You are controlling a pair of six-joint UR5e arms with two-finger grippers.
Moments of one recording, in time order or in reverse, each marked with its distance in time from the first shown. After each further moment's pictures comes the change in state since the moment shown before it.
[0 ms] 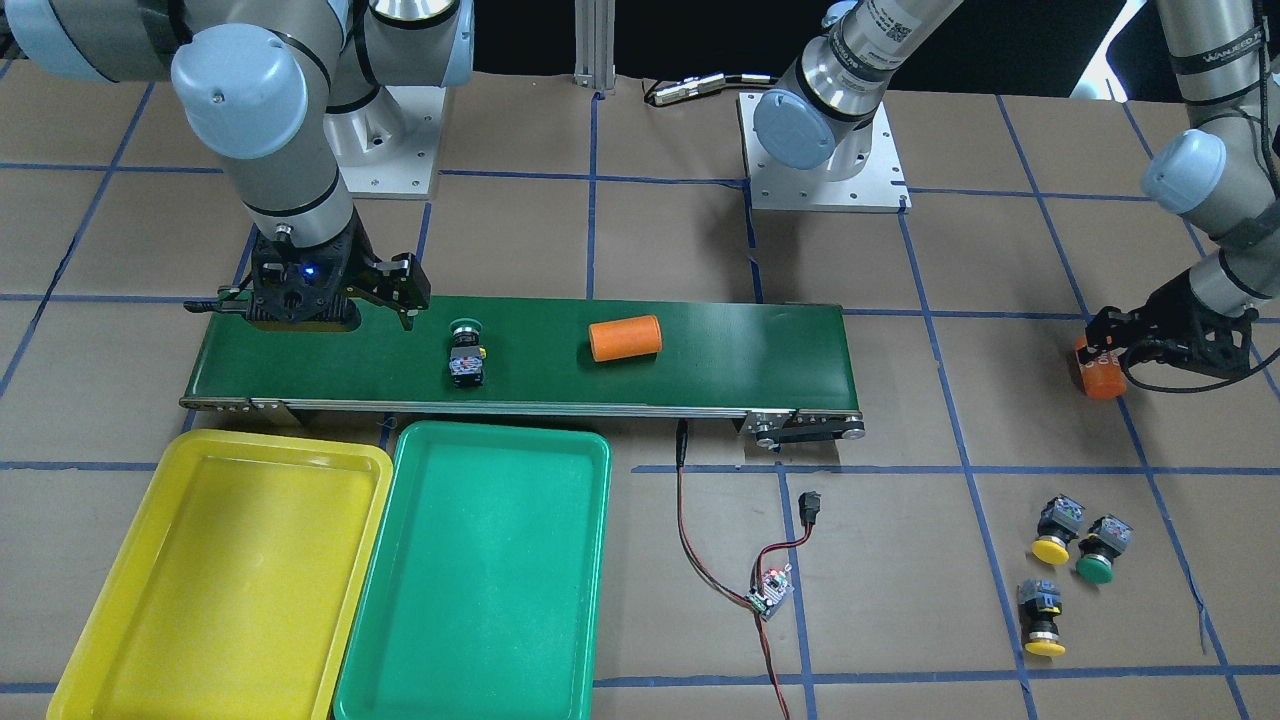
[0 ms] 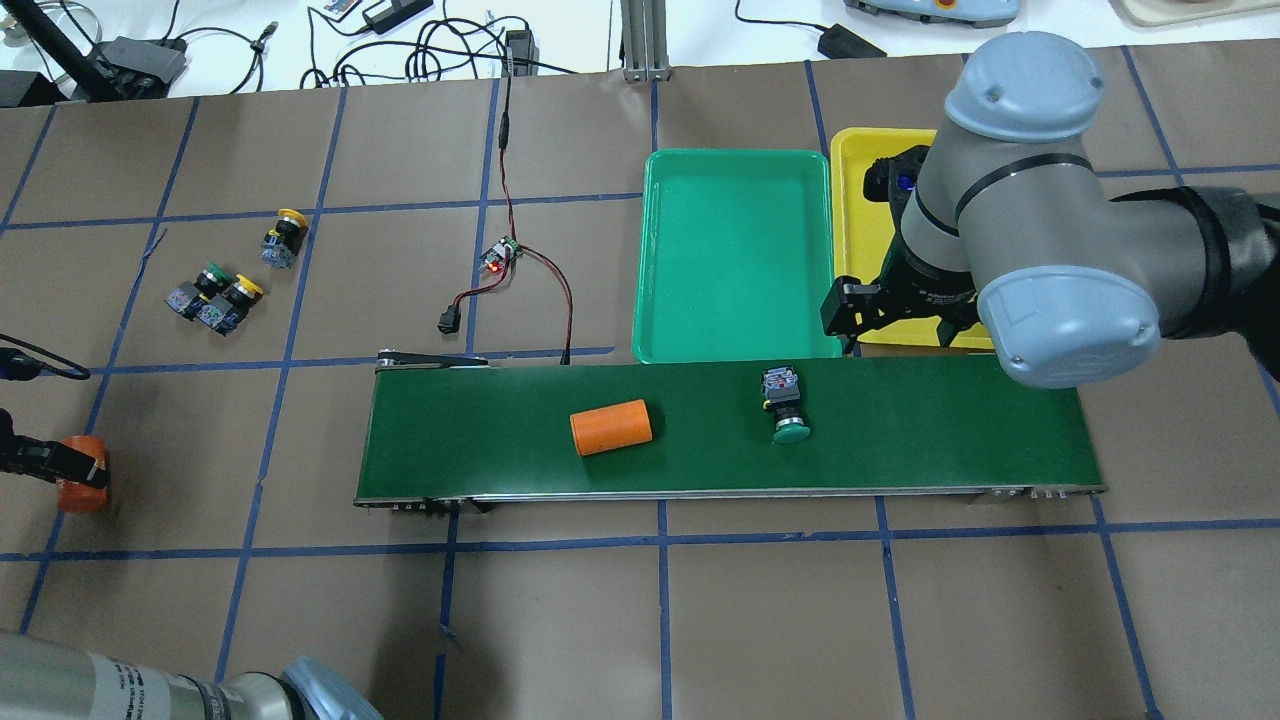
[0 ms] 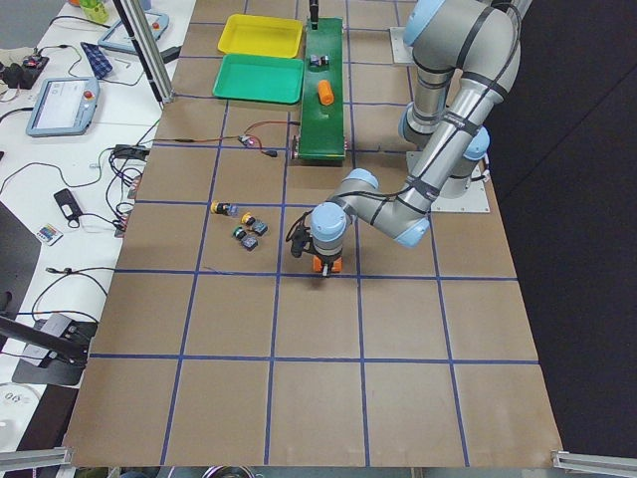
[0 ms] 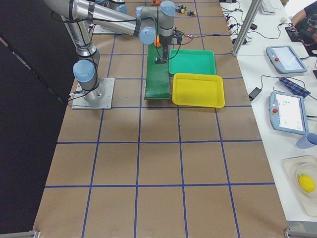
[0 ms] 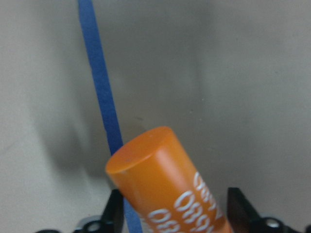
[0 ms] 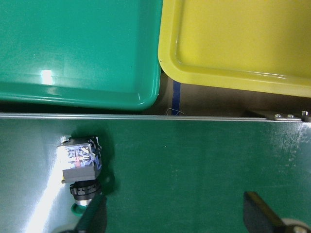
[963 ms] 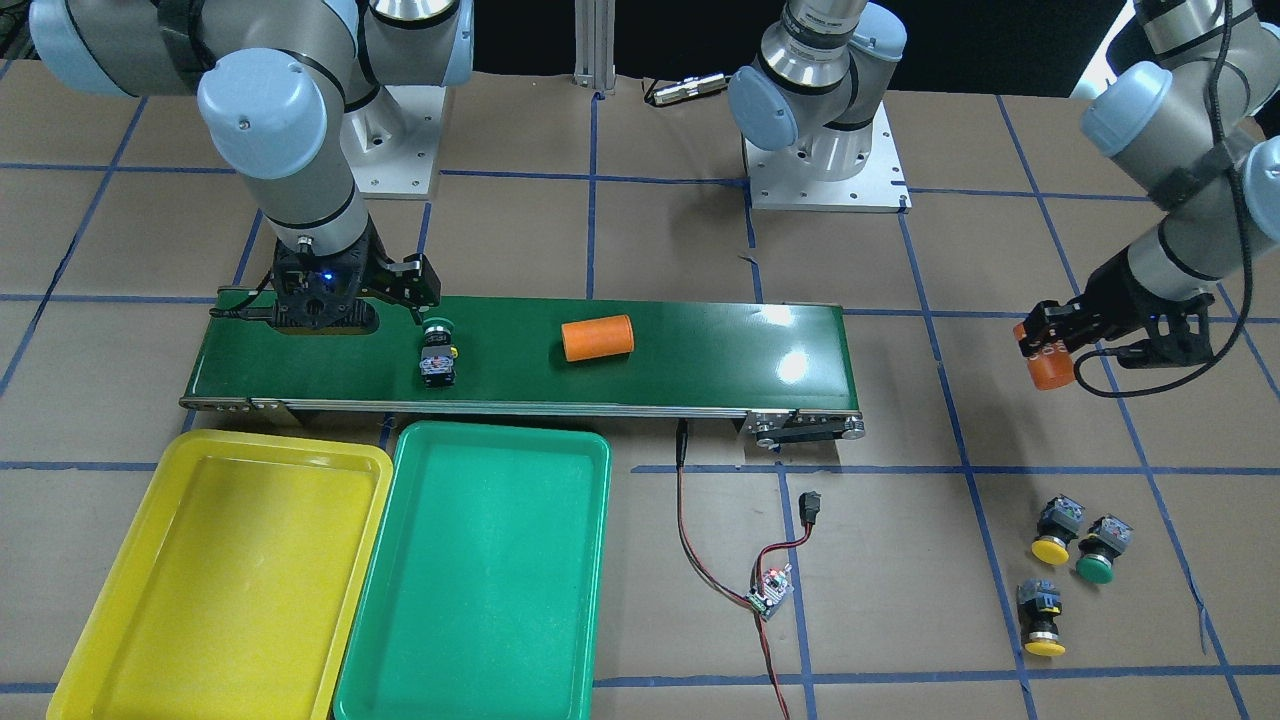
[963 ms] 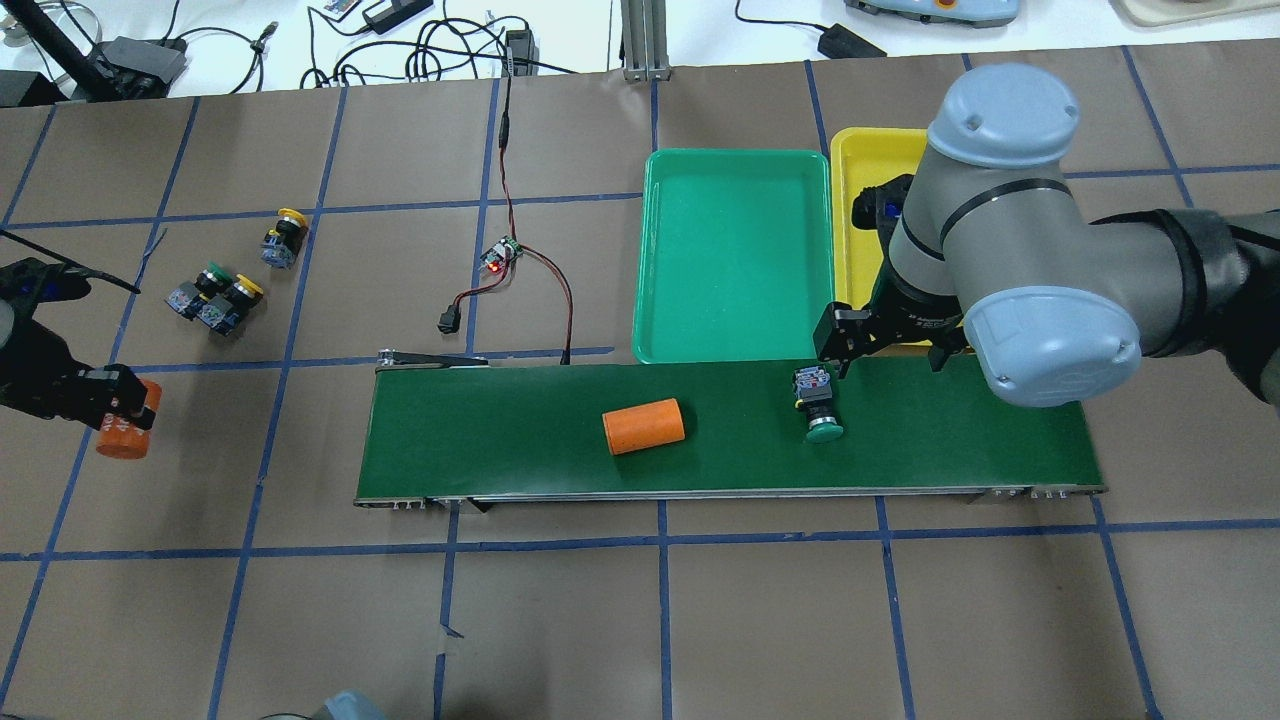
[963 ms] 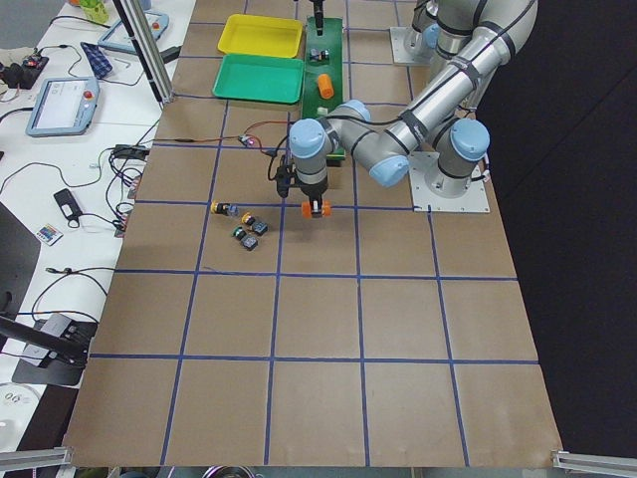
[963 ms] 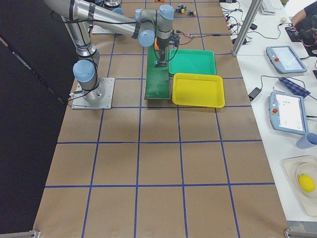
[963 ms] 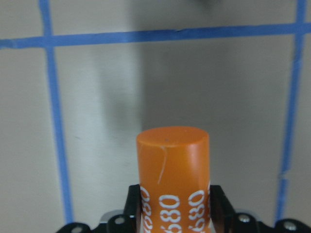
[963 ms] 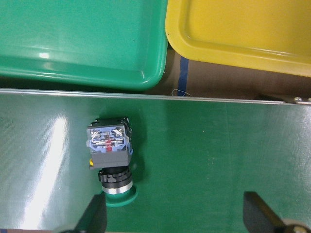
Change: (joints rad) left arm -0.333 0.232 -0.009 -0.227 0.045 -0.621; right arm 0.007 0.009 0.043 0.002 -0.002 -0.027
